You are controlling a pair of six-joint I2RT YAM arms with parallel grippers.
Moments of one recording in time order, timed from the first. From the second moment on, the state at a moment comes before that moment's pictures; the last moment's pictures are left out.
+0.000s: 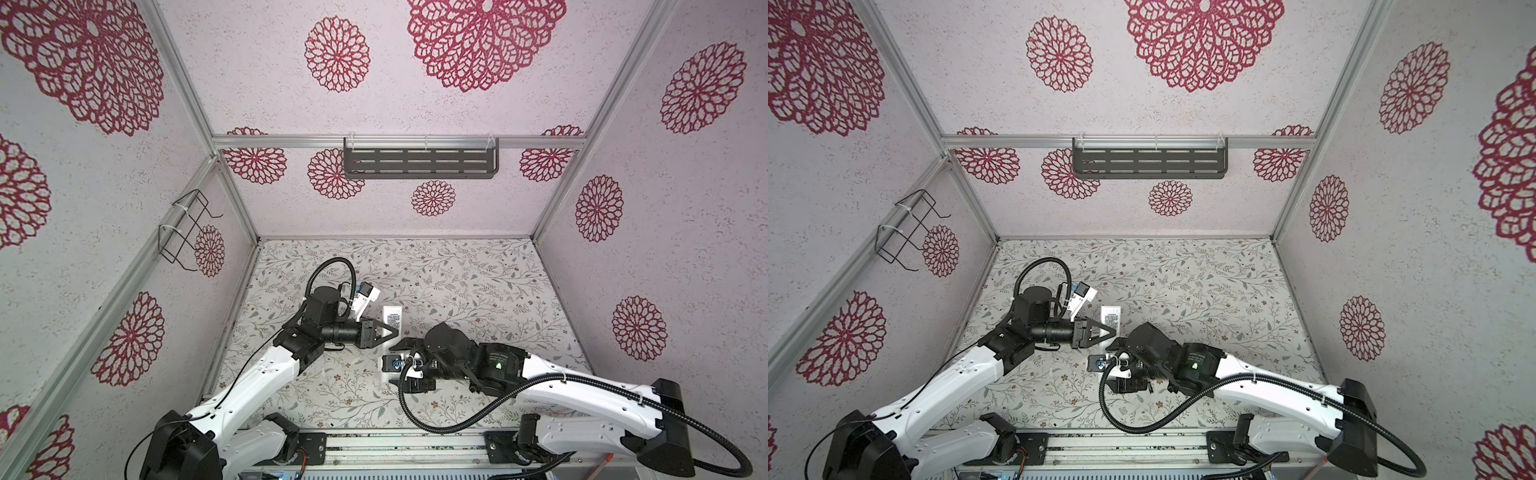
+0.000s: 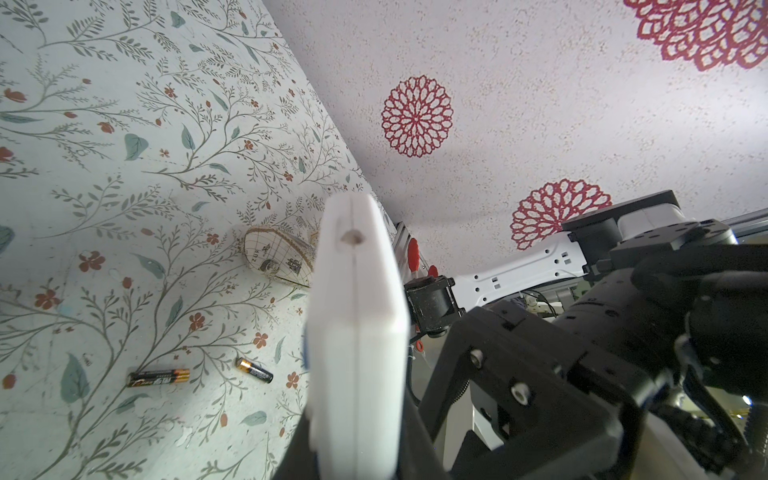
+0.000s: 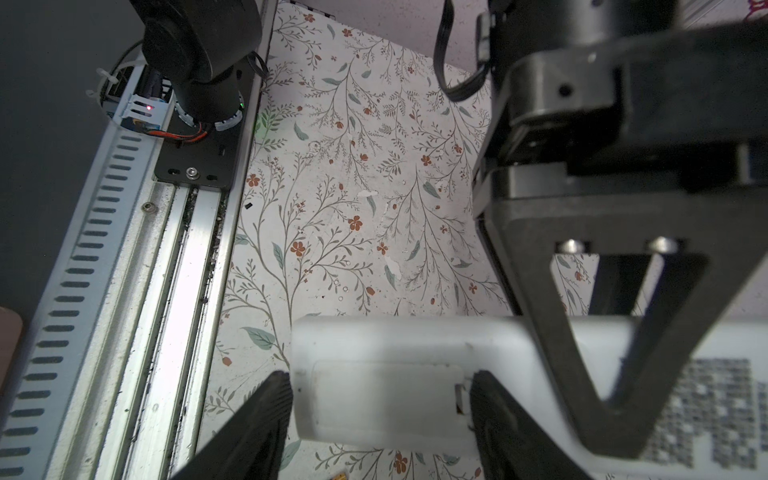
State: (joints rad) left arm -0.53 1.12 0.74 -0.09 0.86 -0.58; right arm 1.19 1.16 0.99 -0.47 -0.07 -0.50
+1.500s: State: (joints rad) left arm -0.53 1.12 0.72 -0.14 0.90 -0.58; right arm 1.17 1.20 1.05 -0.57 -0.19 -0.45
